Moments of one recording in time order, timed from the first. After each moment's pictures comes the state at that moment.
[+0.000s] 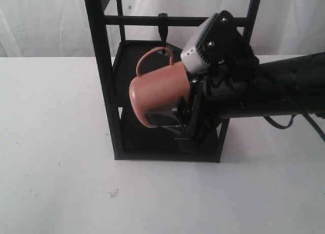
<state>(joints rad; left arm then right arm) -0.08 0.01 0.02 -0.15 0.21 0.21 0.51 1.30 -0.82 1.33 0.58 -1.66</state>
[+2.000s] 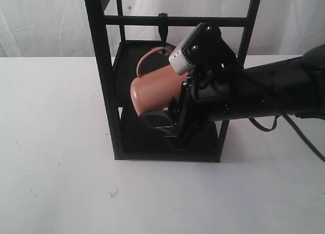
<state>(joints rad) -0.08 0.01 0.02 -0.15 0.21 0.21 0.52 1.39 -0.85 1.35 0.57 -1.62</state>
